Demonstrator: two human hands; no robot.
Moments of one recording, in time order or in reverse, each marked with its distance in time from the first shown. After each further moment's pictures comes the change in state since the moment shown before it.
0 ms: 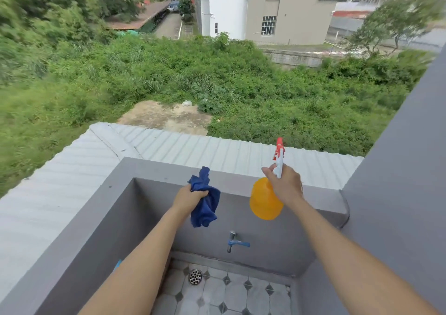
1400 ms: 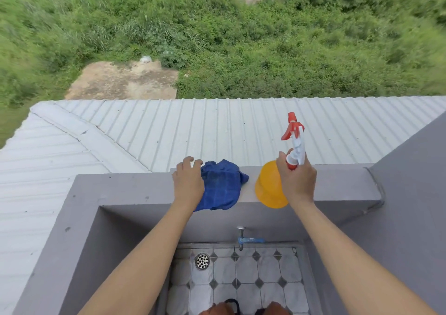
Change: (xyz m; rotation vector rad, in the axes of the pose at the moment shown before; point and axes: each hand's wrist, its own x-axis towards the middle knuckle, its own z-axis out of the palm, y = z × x) left_hand 0.229 -0.035 0.019 0.986 0.126 0.536; right_hand 0.102 0.037 0.098 0.020 0.423 0.021
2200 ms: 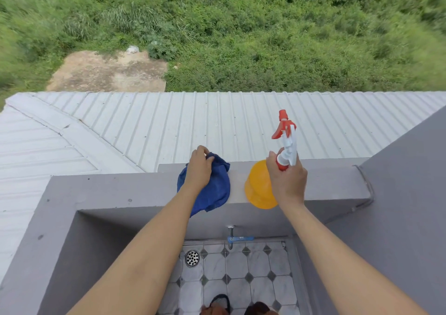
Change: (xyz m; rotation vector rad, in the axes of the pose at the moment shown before) left_hand 0.048 0.054 0.019 -0.621 -0.187 -0.210; right_hand 0.004 0.003 0.005 0.047 0.036 0.020
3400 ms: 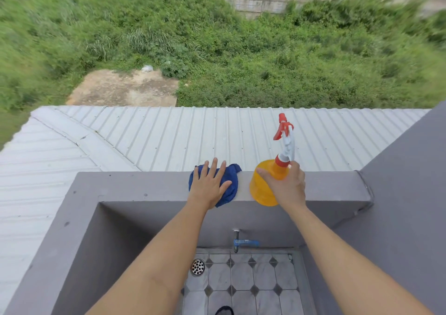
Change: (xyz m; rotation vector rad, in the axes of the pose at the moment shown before) left_hand -0.059 -0.026 -0.001 0.913 -0.131 0.329; right_hand -0.021 0.001 -0.018 -0.170 -0.261 0.335
